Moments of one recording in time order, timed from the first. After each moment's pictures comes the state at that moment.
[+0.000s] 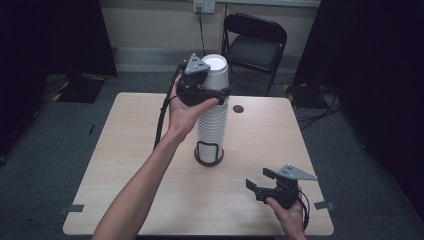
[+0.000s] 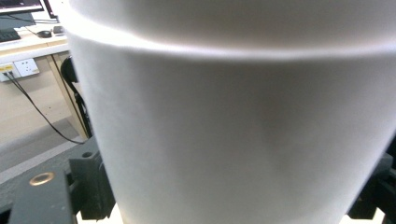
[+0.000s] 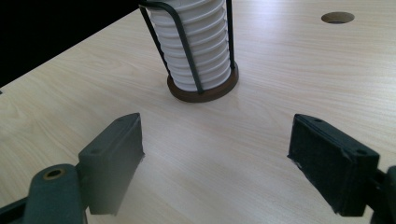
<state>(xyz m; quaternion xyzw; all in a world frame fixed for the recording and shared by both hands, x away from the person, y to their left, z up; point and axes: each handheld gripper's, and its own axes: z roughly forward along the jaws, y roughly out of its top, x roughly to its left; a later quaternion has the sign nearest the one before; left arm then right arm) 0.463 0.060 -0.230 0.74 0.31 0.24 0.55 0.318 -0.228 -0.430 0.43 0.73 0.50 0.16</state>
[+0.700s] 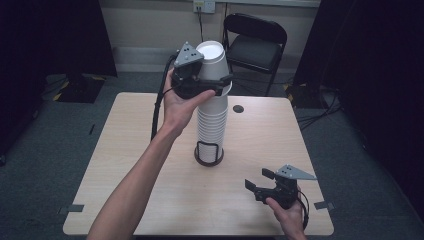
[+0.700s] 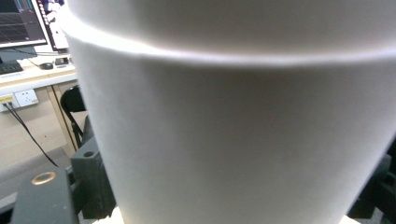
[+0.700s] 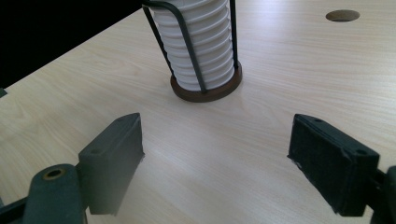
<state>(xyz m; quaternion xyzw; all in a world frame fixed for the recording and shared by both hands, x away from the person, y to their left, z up) 0.454 0.068 -0.205 0.71 0.28 0.25 0.60 0.318 -0.226 -0.430 0.43 0.74 0.50 0.15</state>
